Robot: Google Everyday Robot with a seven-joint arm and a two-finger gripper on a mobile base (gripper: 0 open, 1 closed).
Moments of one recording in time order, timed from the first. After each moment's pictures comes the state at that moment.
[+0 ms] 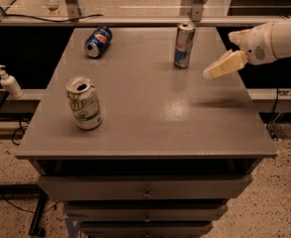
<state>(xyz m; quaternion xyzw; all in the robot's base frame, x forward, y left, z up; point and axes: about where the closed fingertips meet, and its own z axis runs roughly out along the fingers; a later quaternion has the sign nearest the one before) 0.657 -0.217 0.902 -0.43 0.77 0.17 0.45</state>
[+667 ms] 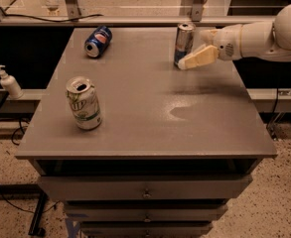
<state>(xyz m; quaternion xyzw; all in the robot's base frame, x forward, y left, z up) 0.706 -0.149 0.894 -0.42 0.72 0.27 0.49</state>
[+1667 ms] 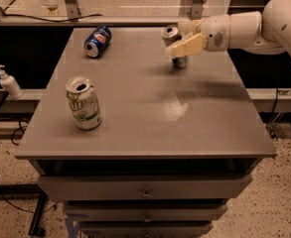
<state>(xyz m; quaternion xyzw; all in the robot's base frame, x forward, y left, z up) 0.685 -0.085 0.938 -0.44 0.65 0.39 0.48</state>
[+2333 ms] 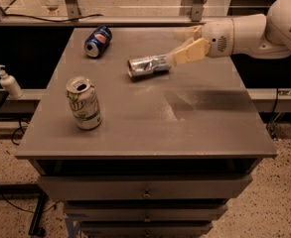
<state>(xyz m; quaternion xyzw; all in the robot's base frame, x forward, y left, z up) 0.632 -0.073 0.945 -0.45 0.64 0.43 0.45</state>
